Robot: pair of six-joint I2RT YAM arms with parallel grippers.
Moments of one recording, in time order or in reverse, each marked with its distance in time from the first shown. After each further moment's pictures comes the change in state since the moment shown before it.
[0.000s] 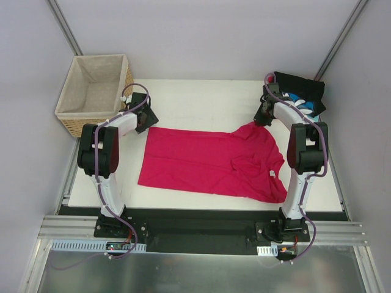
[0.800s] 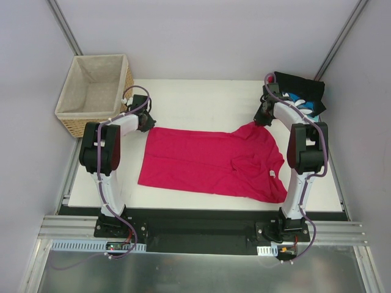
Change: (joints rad) left arm 0.000 0.040 -0.018 0.056 0.014 -0.028; right arm 0.000 0.000 0.000 0.000 0.000 -0.001
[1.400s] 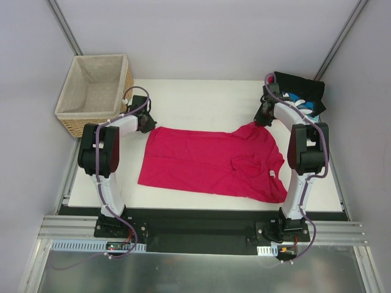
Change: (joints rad) left arm 0.000 -0.021 -0.019 0.004 0.054 0.006; right arm 0.003 -0.004 -0.004 0.000 0.000 -0.001
